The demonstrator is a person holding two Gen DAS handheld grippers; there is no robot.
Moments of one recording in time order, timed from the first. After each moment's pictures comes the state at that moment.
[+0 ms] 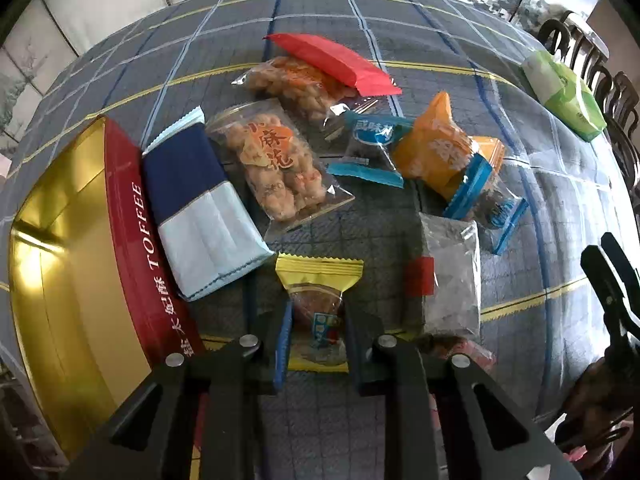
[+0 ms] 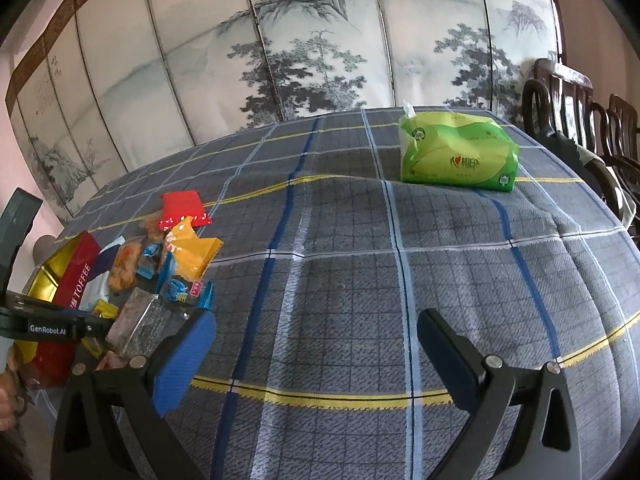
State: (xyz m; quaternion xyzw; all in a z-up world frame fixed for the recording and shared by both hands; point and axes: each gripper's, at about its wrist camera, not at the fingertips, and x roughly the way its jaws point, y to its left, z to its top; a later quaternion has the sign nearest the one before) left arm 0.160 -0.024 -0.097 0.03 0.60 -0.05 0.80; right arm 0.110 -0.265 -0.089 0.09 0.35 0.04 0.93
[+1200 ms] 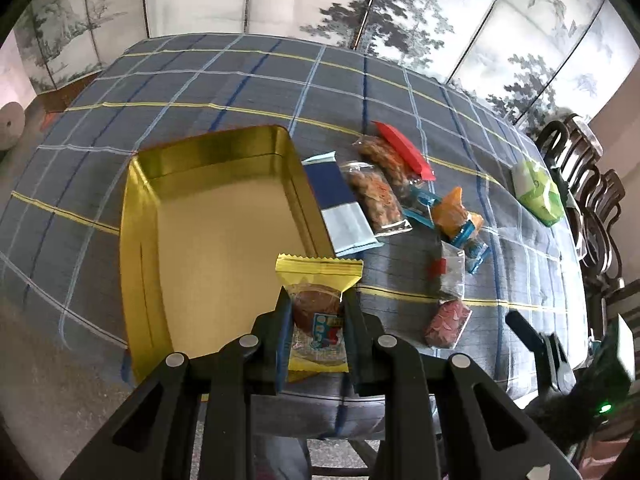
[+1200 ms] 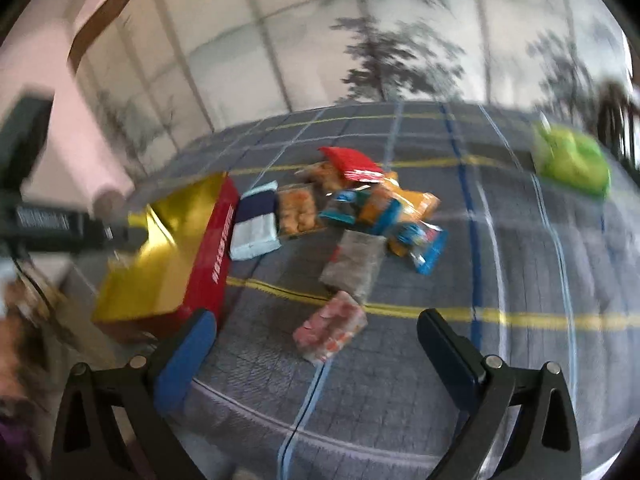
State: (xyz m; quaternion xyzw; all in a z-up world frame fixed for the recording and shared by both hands) left arm 0.077 0.093 -0.003 -0.10 0.53 -0.02 0.84; right arm 0.052 -0.122 -0.052 0.03 0.37 0.18 0.91
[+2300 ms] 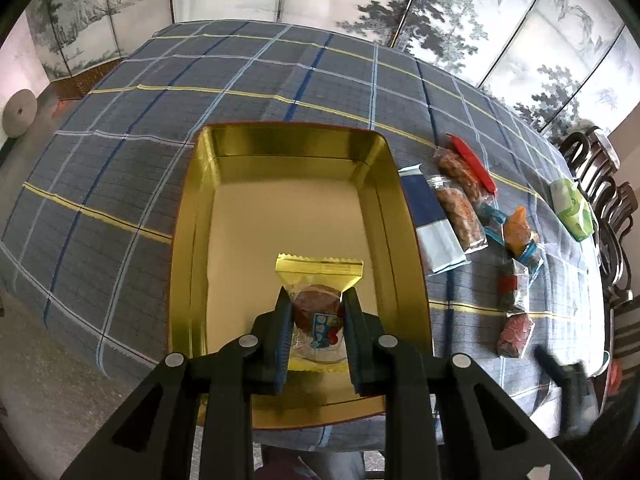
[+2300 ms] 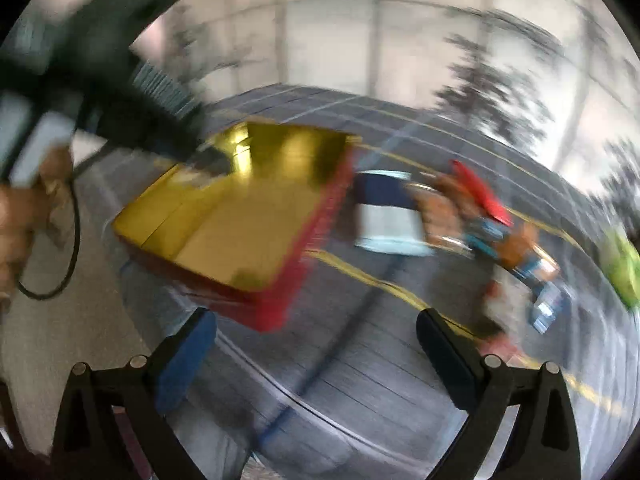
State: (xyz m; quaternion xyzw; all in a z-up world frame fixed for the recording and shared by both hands) left arm 0.092 0.178 -0.028 -0.11 0.53 0.00 0.84; right arm 0.024 -0.010 -0.055 -0.09 0.37 0.24 0.90
